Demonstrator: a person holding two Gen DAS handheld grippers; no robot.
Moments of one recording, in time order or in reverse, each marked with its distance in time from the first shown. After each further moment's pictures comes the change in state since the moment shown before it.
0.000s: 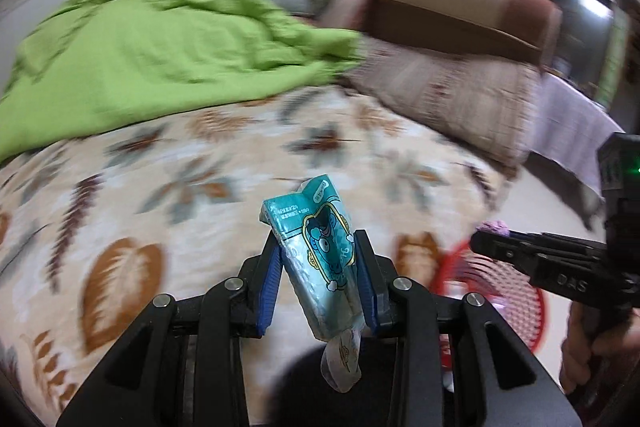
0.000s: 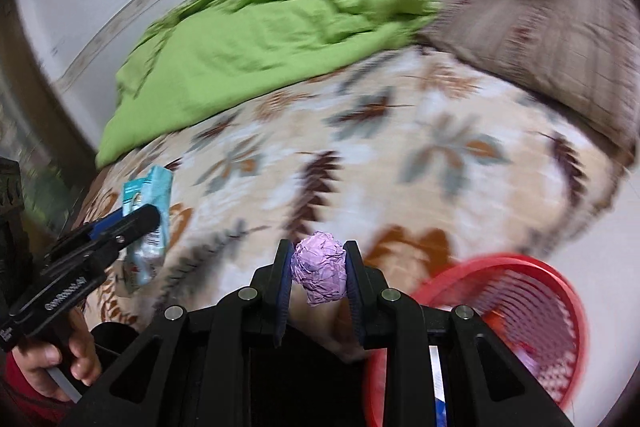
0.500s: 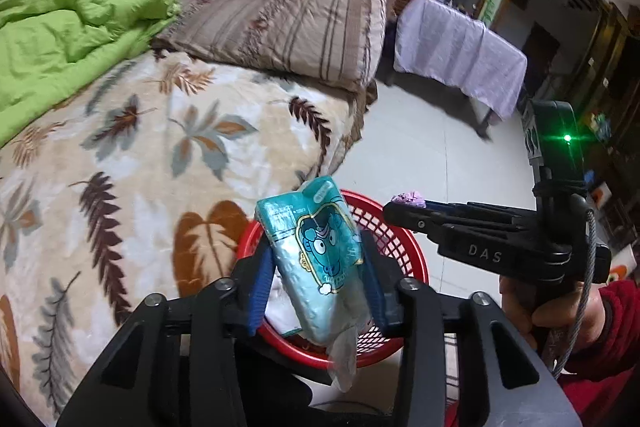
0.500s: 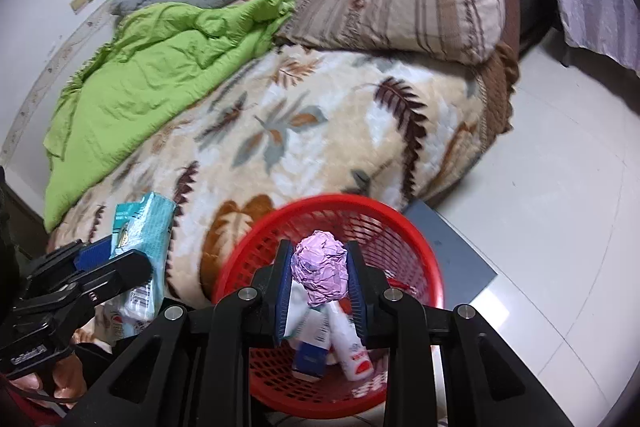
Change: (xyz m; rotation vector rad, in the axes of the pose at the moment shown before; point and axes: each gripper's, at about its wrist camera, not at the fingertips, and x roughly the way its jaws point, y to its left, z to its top) left arm 0.051 -0.142 -0.009 0.239 0.218 -0.400; right arm -0.055 -0.111 -0.042 0.245 0.006 -0.202
